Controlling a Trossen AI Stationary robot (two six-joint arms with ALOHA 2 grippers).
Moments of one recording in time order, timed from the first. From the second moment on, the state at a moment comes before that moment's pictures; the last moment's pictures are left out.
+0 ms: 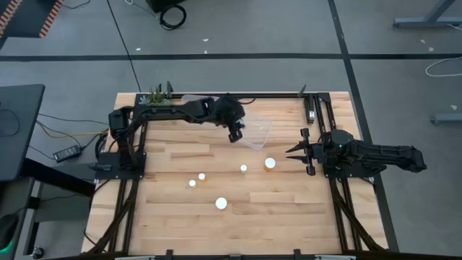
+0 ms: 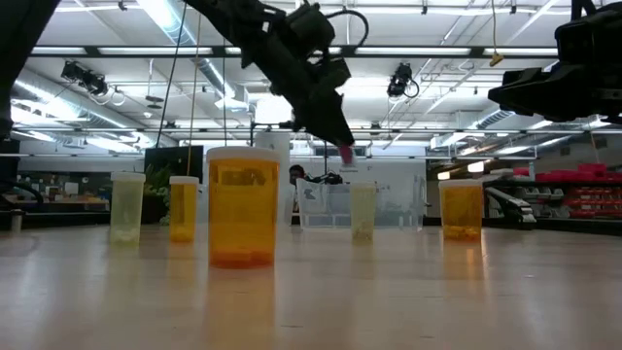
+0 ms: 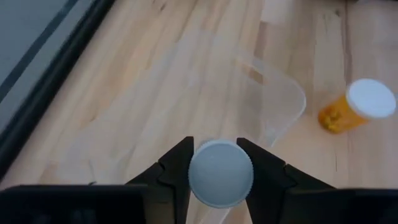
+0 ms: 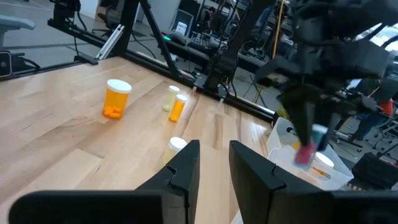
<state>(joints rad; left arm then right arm) 0.29 1.88 1.43 -0.30 0.02 0.01 -0.17 0.12 0.01 0.05 -0.28 -0.42</state>
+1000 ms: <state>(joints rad) 0.36 2.28 1.87 -0.48 0.06 0.20 -0.17 0.15 0.01 0.05 -0.28 -0.42</state>
